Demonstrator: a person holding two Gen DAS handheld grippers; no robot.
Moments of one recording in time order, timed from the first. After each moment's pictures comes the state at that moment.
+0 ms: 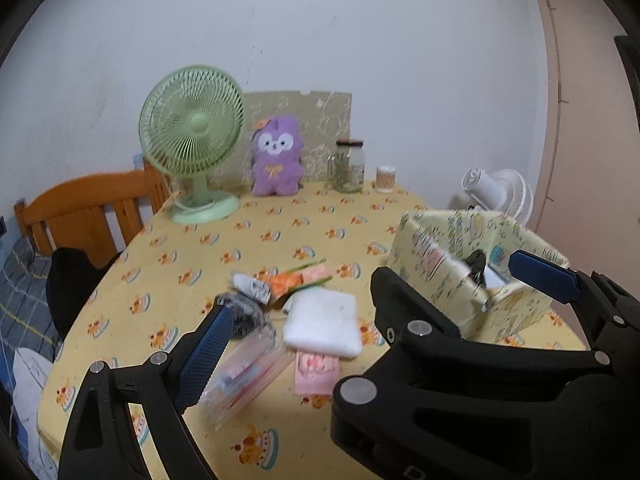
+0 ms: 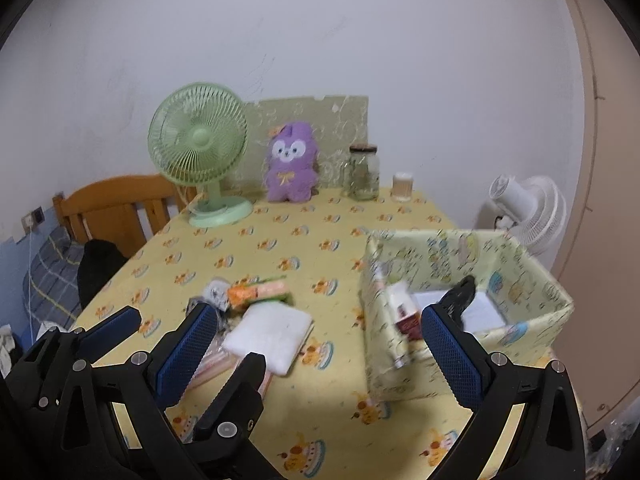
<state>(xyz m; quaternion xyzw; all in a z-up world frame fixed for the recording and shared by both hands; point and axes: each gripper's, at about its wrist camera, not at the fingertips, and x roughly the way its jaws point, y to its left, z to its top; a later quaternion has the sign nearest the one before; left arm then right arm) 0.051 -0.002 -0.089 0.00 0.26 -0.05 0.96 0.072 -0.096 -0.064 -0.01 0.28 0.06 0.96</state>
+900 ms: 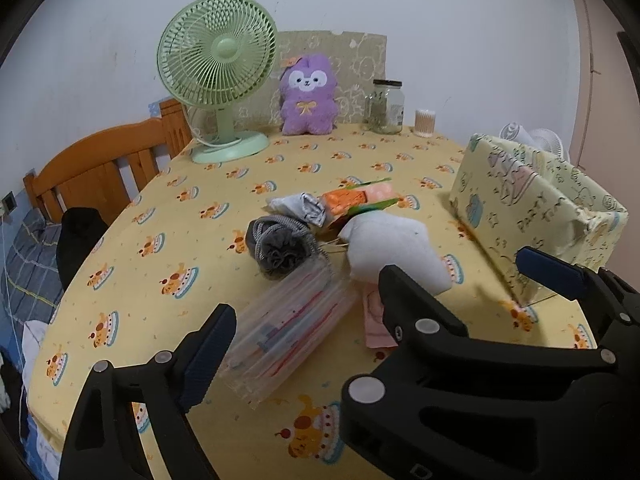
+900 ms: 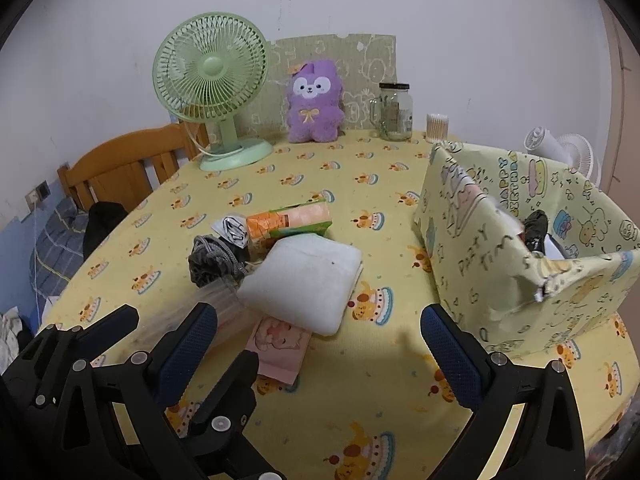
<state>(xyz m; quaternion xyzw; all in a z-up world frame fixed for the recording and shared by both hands) 0.079 0.030 -0.152 0.01 0.34 -0.01 0.94 0.104 -0.060 -0.136 0.00 0.35 0.08 0.93</state>
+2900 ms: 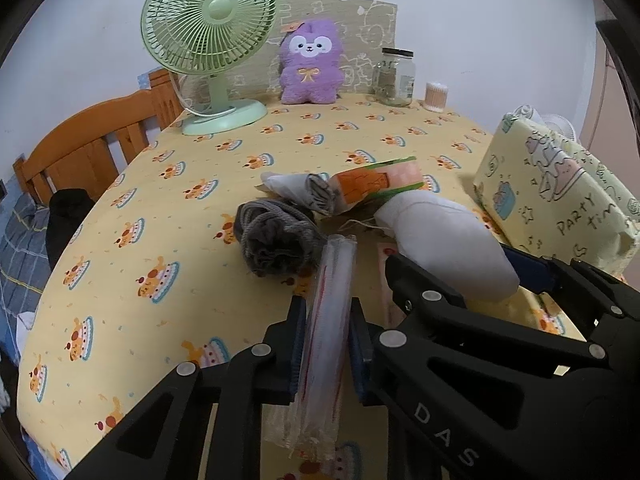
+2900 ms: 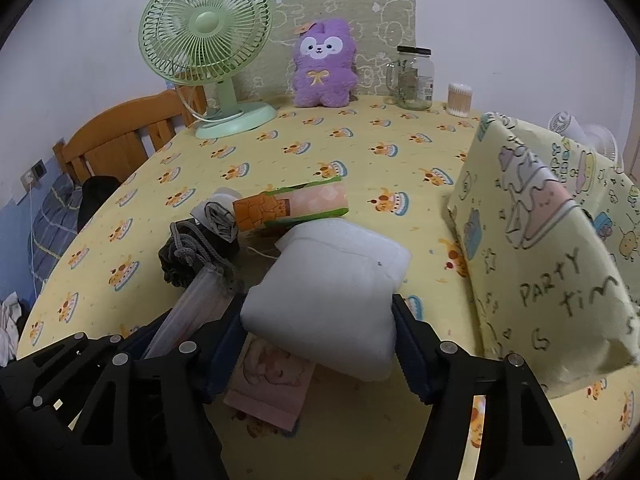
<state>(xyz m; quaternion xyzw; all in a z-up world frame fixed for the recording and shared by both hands) 0.115 0.033 -0.167 0.00 0.39 -0.02 0.92 0.146 -0.051 -0.156 -0.02 0.40 0.10 0.91</state>
